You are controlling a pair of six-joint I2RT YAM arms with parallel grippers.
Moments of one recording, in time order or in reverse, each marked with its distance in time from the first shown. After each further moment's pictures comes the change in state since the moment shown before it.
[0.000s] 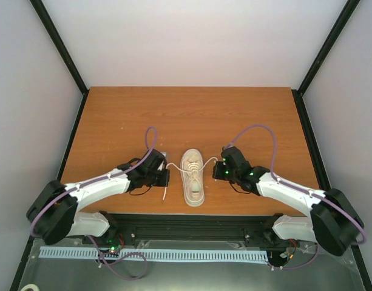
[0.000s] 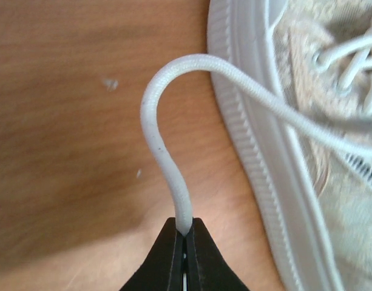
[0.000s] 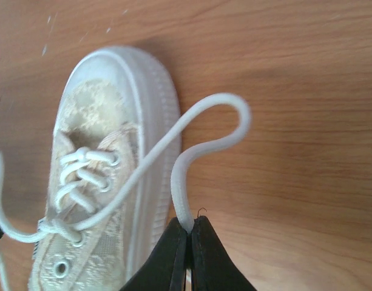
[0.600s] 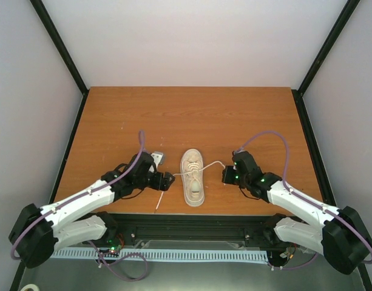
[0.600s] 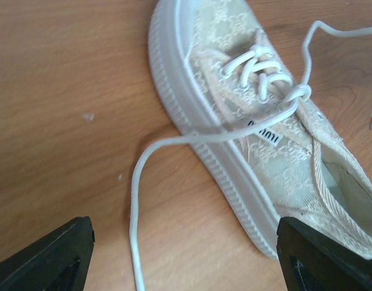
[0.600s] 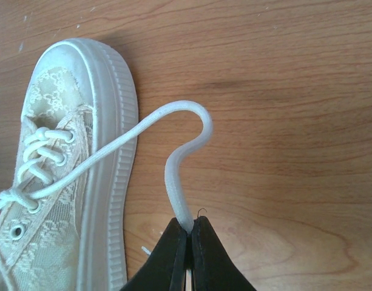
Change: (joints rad) left arm 0.000 -0.323 -0.076 -0.097 0.024 0.120; right arm -0.092 -0.204 -0.105 -0.098 -0.004 -0.050
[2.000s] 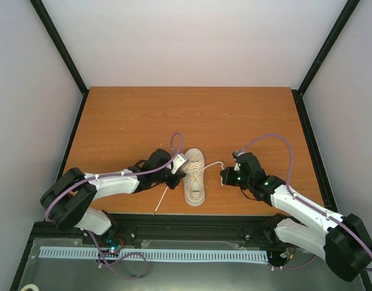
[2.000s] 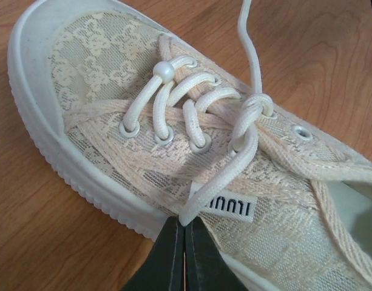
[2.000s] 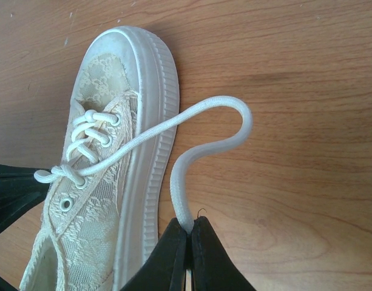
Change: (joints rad) left arm -0.037 0.447 0.016 0.511 0.139 0.430; right arm -0.032 -0.068 -0.046 0.052 -0.134 -0.011
